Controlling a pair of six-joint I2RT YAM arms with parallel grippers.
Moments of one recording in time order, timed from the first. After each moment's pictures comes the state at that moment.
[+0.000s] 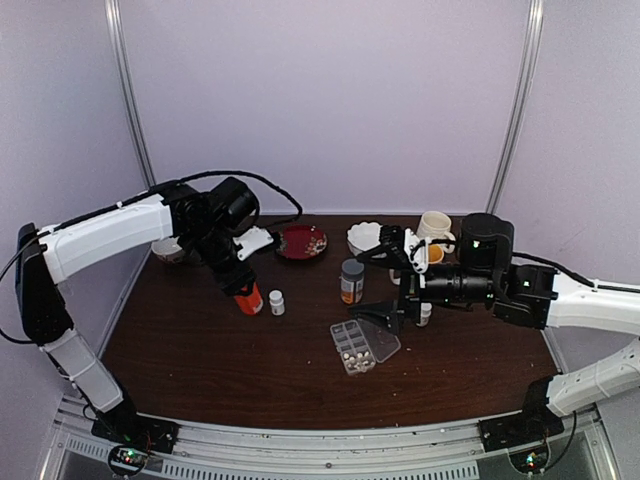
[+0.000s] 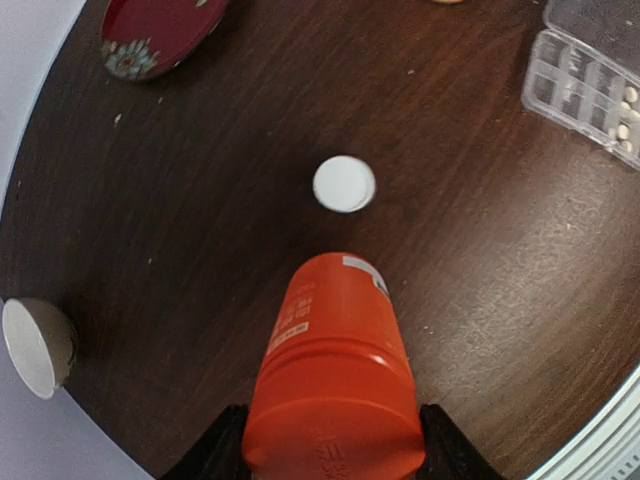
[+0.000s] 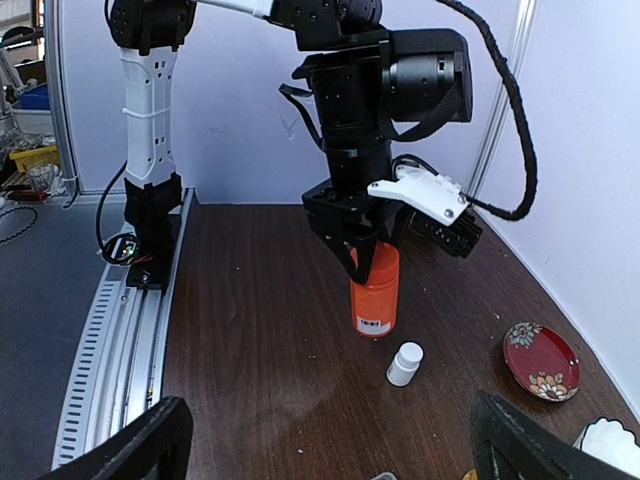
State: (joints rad) left arm -0.76 1.63 1.48 -1.04 -0.11 0.26; right arm 0.95 1.13 0.84 0.11 -0.37 -0.22
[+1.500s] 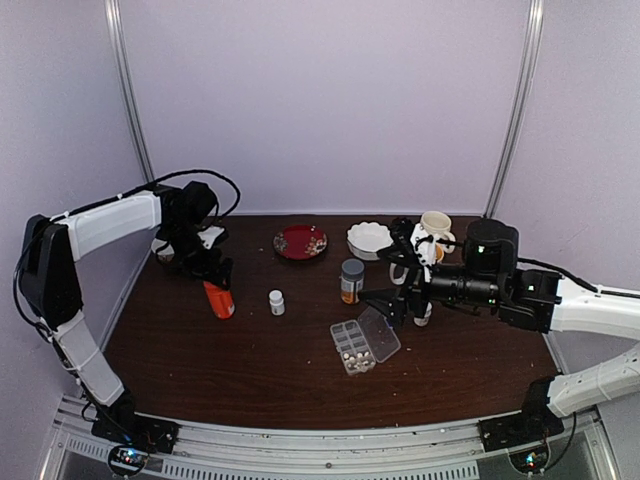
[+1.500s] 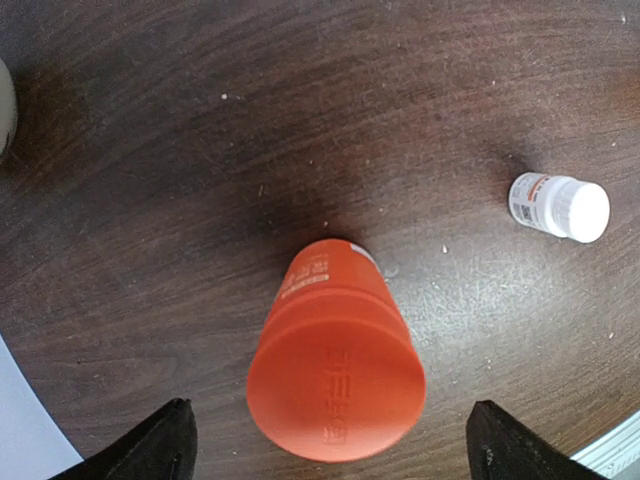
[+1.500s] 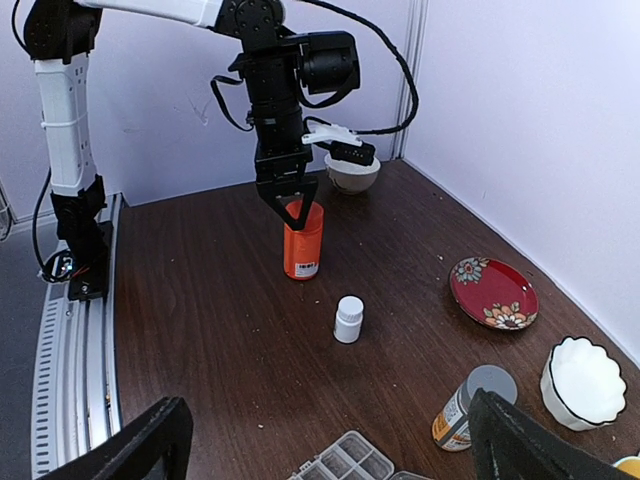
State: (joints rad) left arm -0.39 1.72 1.42 -1.04 0.04 -0.08; right arm 0.92 1.08 0.77 0.10 -0.19 -0.12
